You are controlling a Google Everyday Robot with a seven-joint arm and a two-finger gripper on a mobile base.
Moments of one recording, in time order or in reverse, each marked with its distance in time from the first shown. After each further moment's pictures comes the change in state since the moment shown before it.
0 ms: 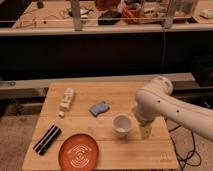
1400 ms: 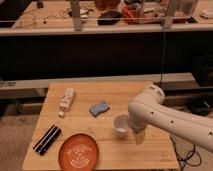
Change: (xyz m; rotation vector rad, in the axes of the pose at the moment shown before) arm -0.040 0.012 0.007 0.057 -0.025 -0.218
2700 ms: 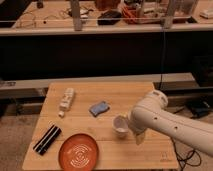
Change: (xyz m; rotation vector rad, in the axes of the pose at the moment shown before) arm 0.004 -0.002 0.008 0.072 -0.028 -0.069
